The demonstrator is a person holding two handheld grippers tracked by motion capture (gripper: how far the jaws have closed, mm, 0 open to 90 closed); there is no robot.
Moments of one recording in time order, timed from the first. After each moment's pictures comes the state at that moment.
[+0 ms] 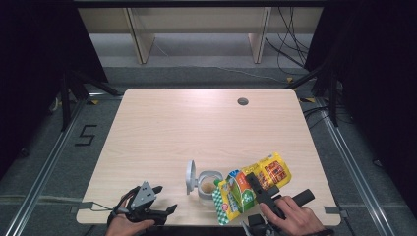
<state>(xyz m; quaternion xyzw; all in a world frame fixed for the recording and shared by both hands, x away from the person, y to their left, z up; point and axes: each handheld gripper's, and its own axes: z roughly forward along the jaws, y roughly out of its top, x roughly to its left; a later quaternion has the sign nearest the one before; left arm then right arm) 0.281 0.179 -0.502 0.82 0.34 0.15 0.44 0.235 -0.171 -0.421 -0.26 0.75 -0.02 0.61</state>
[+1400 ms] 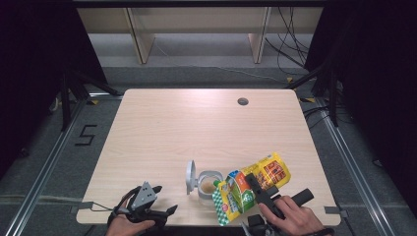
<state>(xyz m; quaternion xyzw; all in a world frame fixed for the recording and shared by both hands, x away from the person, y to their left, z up) 0.280 0.179 -0.501 0.82 0.33 0.15 0.43 0.236 -0.171 -0.422 -0.27 0.75 -0.03 0.60</state>
